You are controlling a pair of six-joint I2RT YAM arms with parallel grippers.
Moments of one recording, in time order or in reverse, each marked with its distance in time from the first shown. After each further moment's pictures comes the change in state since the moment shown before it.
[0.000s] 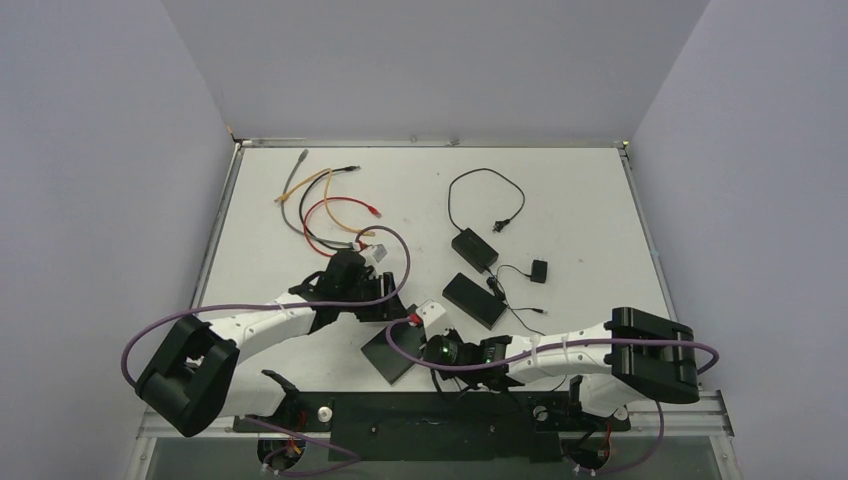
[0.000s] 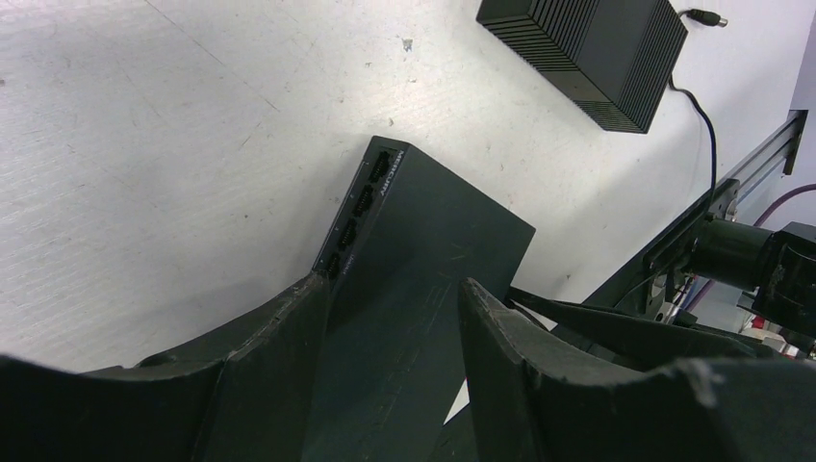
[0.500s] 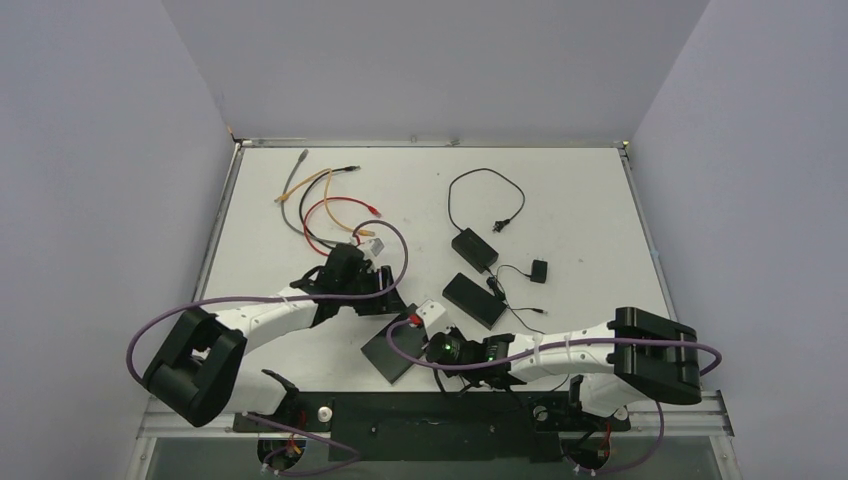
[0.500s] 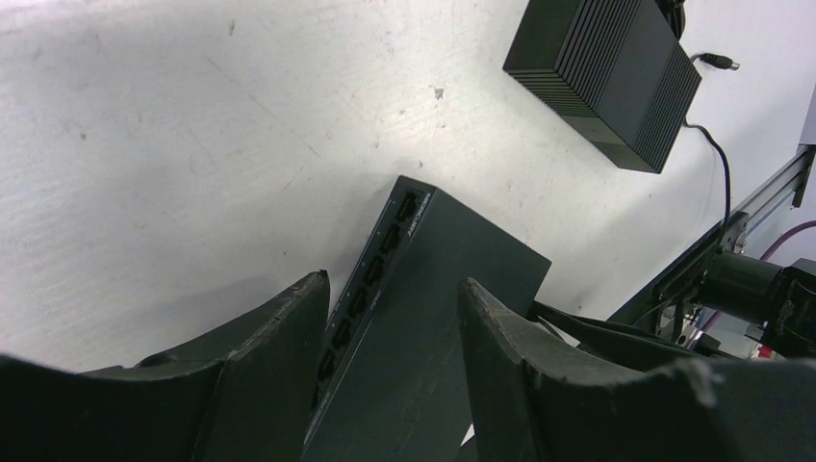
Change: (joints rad) left arm 0.041 0.035 0.018 0.014 -0.023 0.013; right arm -0.024 -0.003 -0.002 -0.006 -0.010 -0.112
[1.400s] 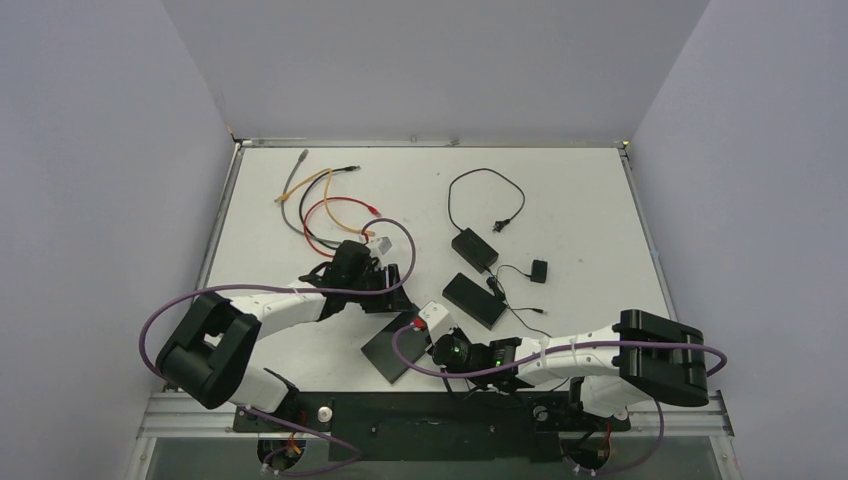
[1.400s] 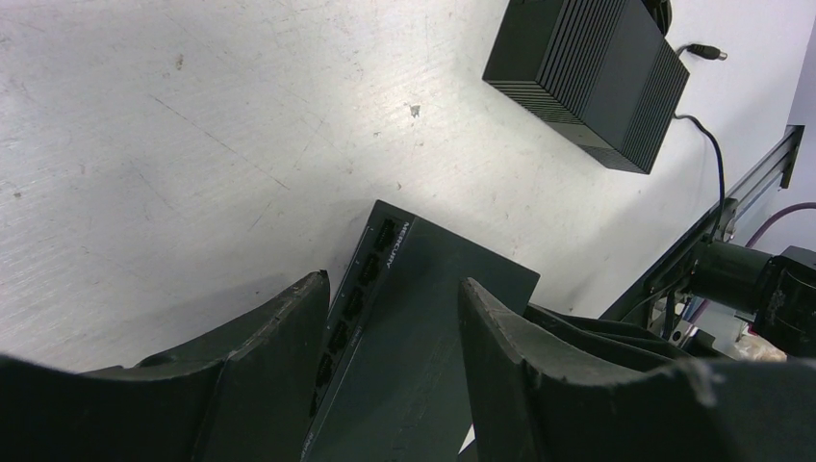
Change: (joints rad) left arm -0.005 0.106 0.043 0.061 0.055 0.012; right arm 0.000 -0.043 -0.076 0.113 0.028 -0.075
